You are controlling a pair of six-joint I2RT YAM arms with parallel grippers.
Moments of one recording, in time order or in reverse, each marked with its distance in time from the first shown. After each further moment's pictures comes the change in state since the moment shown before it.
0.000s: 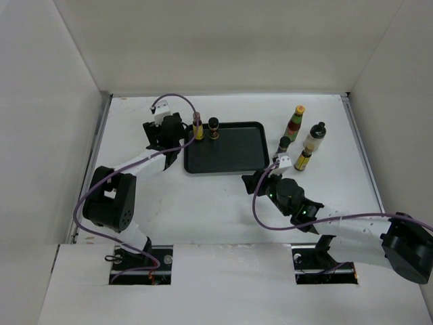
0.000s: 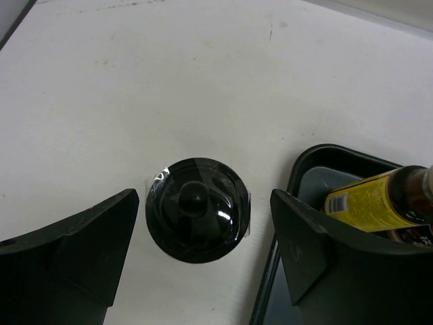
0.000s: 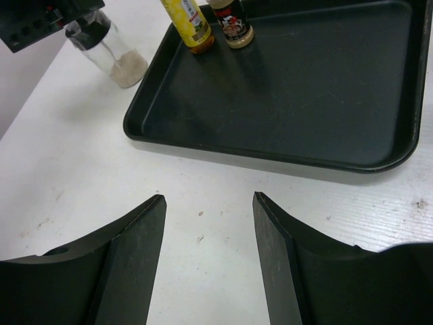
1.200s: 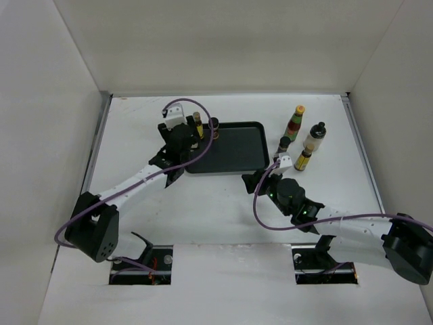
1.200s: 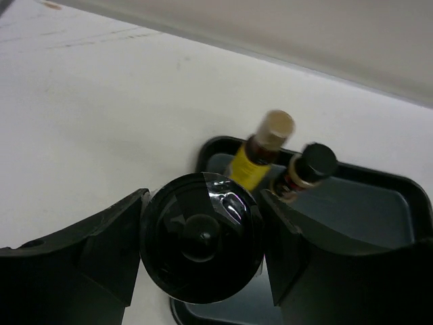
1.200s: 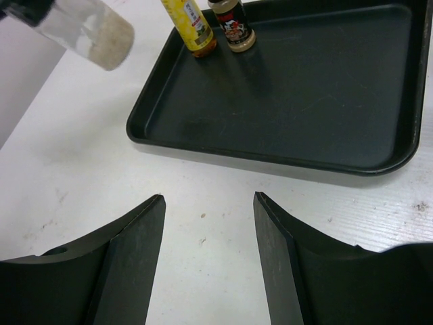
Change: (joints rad) left arm -0.191 -0.245 -0.063 -0.006 -0.023 -0.039; right arm 0.000 -0.008 0.000 0.003 0.000 0.000
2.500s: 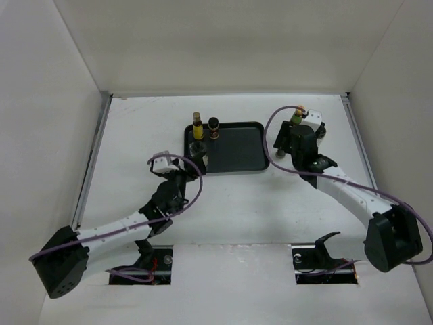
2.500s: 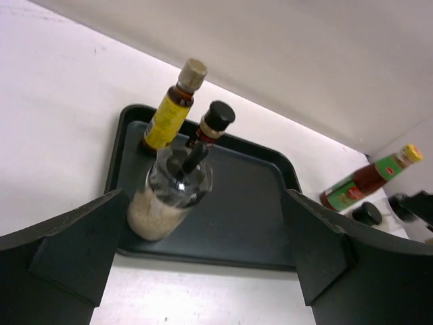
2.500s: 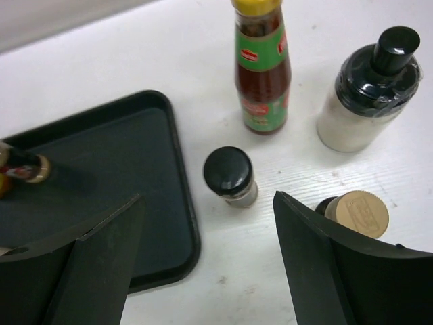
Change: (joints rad) left arm -0.307 -0.372 -0.549 0.533 -0.144 -0.095; right arm -0.478 0.176 0.471 -0.525 0.098 -0.079
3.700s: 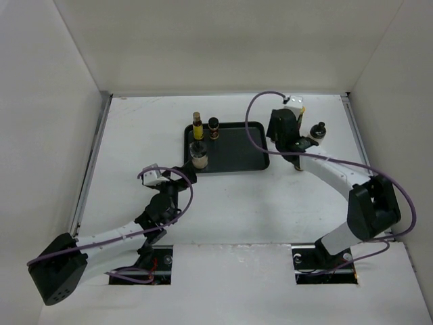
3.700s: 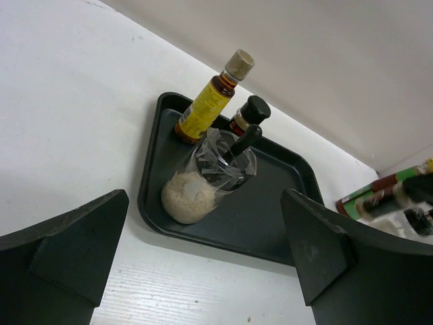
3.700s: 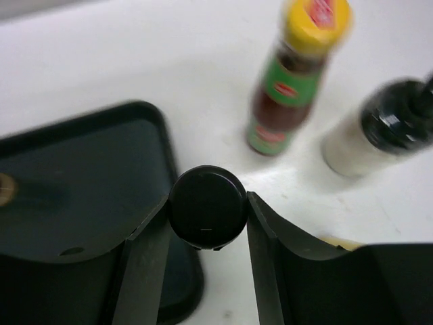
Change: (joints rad) left arm -0.008 -0.119 -0.214 0.109 -0.077 -0.067; right arm 0.039 0.278 0.253 -0.079 0.091 -0.051
